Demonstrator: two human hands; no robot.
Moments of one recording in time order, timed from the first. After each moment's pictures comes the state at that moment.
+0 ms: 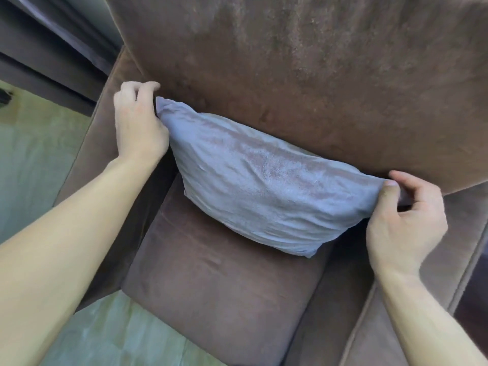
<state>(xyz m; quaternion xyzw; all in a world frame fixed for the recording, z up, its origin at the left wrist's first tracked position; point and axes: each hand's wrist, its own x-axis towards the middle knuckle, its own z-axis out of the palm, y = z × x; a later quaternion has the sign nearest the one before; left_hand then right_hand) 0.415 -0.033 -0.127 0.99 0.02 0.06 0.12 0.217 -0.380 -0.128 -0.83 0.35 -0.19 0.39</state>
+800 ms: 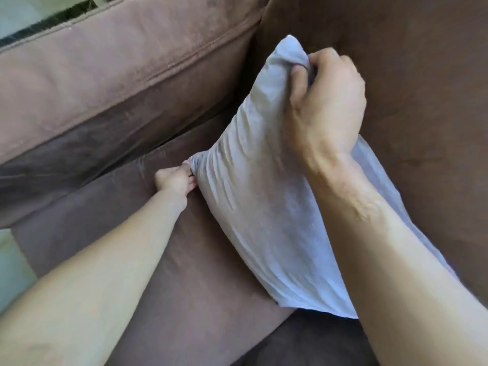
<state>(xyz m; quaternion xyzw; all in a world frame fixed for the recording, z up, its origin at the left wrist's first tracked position) 0.294 0.013 -0.376 0.38 0.64 0.00 0.67 0.411 -0.129 -0.150 -0.98 -0.04 -0.04 0.20</state>
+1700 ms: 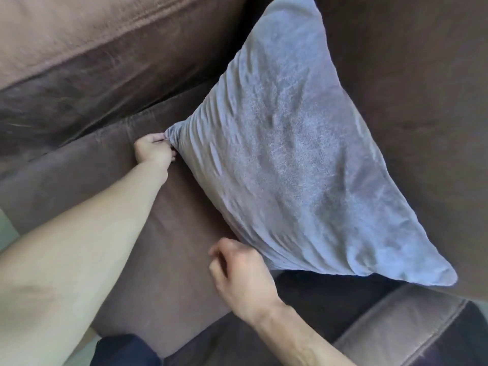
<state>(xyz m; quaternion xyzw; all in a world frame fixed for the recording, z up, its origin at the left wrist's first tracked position) 0.265 0.024 -0.388 0.53 0.62 -0.02 0.57 0.165 -0.209 -0.214 -0.87 -0.15 0.40 0.24</state>
